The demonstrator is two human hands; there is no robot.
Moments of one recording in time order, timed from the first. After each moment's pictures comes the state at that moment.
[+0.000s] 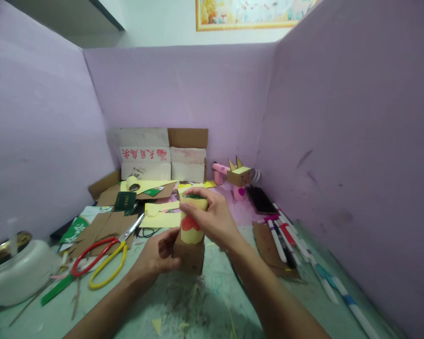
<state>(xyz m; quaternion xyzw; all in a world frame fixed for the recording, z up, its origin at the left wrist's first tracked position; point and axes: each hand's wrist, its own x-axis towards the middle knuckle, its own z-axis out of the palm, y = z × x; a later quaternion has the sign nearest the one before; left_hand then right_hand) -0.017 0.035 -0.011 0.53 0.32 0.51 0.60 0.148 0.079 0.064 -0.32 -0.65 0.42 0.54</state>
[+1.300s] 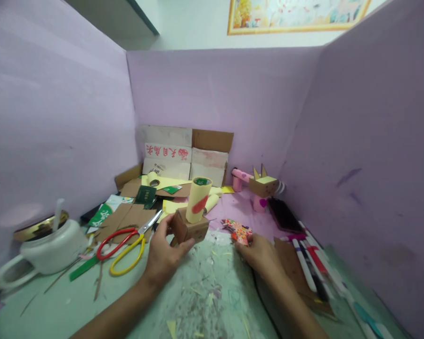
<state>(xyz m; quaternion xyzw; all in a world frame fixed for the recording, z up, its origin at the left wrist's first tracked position) -0.018 0.029 -0.005 0.49 0.58 0.61 0.23 0.206 0.120 -0.040 -0.69 -0.68 0.19 0.19</state>
